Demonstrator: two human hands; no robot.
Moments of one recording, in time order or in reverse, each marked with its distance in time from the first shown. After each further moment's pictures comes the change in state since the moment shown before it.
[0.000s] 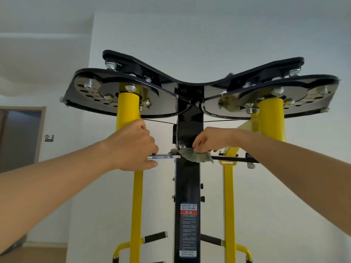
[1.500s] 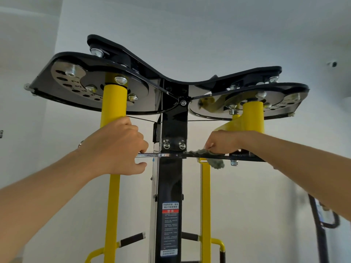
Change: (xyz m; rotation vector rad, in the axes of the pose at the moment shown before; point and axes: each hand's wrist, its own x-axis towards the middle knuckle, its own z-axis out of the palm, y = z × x) left_hand -0.008 0.007 0.005 -0.186 0.166 -0.113; right_hand -0.051 0.016 -0.010 -0.458 -0.009 0.177
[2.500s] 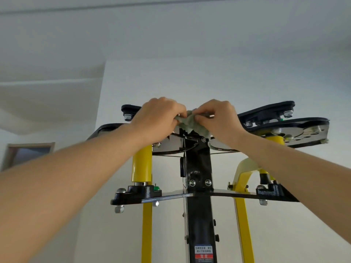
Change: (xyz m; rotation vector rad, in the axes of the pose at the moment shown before) left_hand 0.072 -0.062 -0.121 -0.338 0.397 -0.254; right_hand -0.022 -0.078 -0.114 0.827 1.118 -0.255
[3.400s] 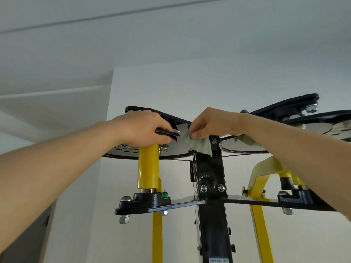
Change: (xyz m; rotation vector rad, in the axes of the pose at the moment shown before) left_hand -0.012 -0.045 -0.009 0.078 -0.485 -0.084; right_hand 0.050 0.031 0.022 -0.058 -0.761 0.027
